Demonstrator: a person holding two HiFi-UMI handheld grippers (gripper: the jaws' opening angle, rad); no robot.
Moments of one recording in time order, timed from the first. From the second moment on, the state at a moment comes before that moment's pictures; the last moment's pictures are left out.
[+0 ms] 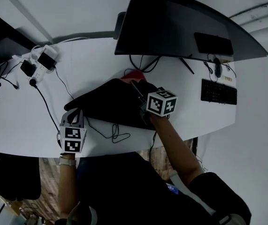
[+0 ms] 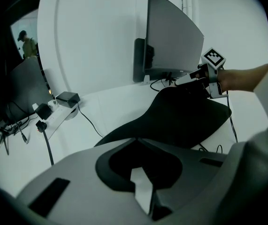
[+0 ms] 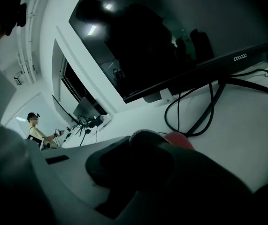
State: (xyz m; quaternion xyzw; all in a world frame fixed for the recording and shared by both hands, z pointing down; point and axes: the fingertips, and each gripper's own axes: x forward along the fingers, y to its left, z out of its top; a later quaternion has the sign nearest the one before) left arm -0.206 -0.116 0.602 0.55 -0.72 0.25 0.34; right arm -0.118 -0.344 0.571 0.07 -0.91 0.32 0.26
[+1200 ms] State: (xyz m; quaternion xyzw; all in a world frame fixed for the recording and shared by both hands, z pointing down) left arm -0.223 -0.142 0.623 0.53 -0.72 0.26 0.36; right arm -0.151 -0.386 0.611 0.07 -0.90 0.34 0.27
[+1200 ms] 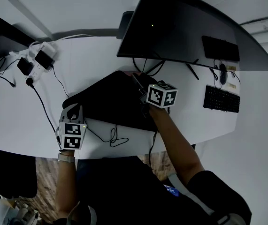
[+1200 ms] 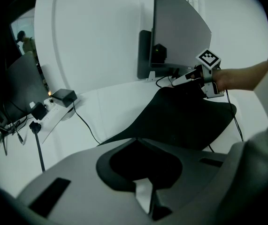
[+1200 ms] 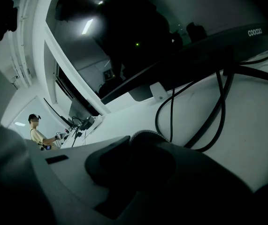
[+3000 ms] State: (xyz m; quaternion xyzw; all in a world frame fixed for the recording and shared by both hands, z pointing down) left arm -0.231 -0.145 0.611 0.55 -0.72 0.25 0.34; right arm -0.139 -0.376 0.581 0.10 -0.91 0.31 0.27
